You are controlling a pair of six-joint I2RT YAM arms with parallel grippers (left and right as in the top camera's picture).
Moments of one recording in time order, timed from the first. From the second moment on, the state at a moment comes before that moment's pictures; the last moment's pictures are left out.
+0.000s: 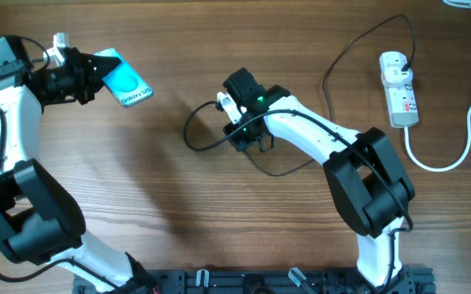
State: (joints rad) left arm 0.41 1.86 1.48 -0.71 1.13 -0.55; right arm 0.63 2.08 1.46 -0.72 -0.17 -0.01
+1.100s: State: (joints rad) left arm 0.41 1.86 1.48 -0.70 1.14 -0.54; right arm 0.71 2.07 1.39 -0.63 -0.03 -0.11
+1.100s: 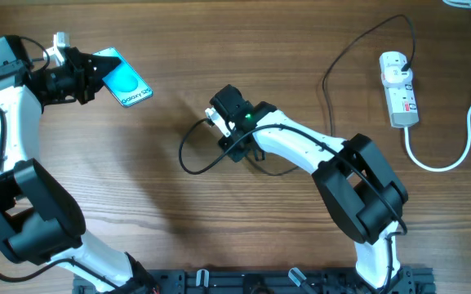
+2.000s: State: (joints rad) left arm 0.02 1.86 1.47 -0.47 1.13 -0.84; right arm 0.59 1.58 1.38 -0.93 -0.67 0.28
